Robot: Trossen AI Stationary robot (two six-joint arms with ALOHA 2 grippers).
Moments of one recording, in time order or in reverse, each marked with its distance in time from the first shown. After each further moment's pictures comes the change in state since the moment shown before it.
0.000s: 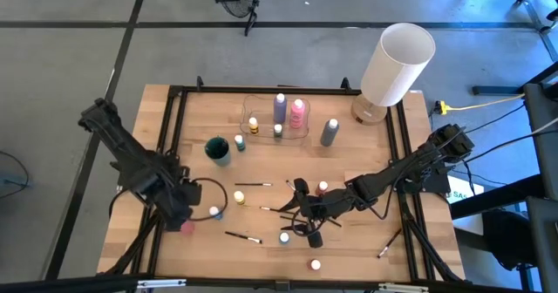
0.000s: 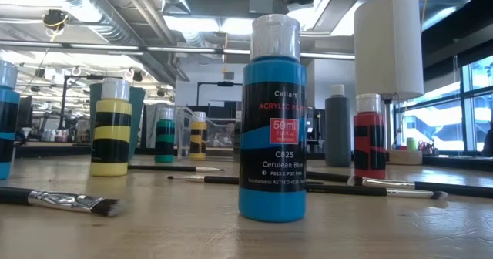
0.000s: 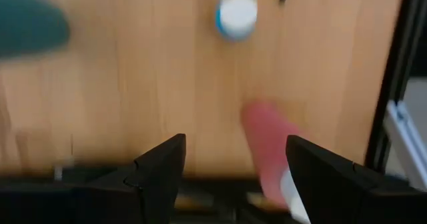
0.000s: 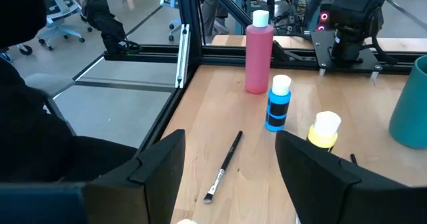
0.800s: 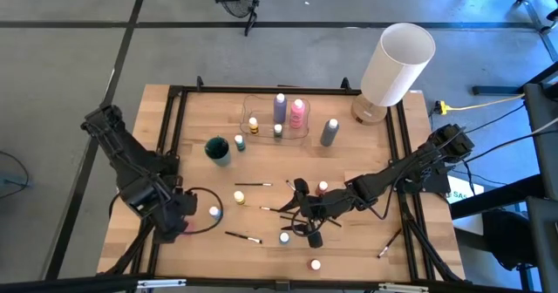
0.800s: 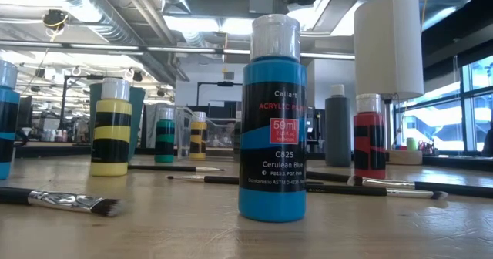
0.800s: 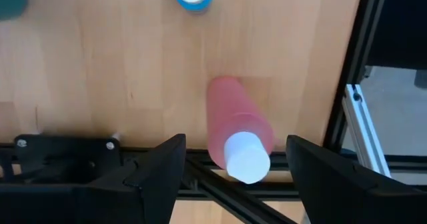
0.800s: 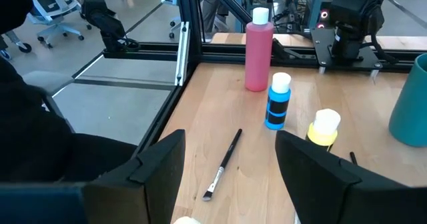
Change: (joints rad) left arm -0.082 0.078 0.117 -0.047 0.076 -0.127; right arm 0.000 0.000 0.000 -0.008 -0.001 -0.001
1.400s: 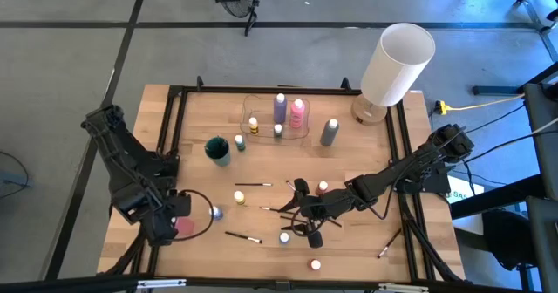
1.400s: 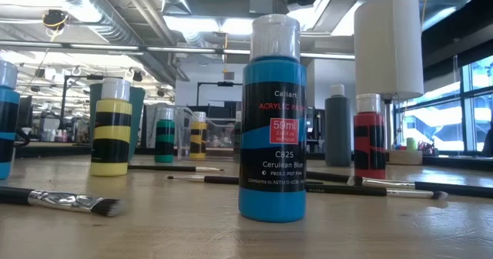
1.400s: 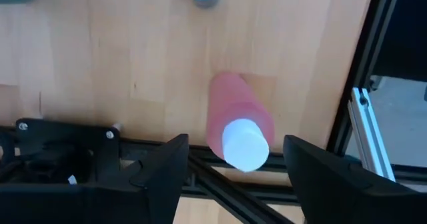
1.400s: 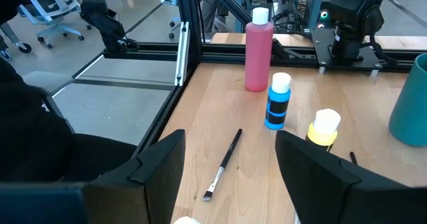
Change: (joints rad) left arm -0.084 0.000 0.000 -0.017 -0.056 -0.133; right arm 0.000 0.000 0.000 0.000 0.000 0.001
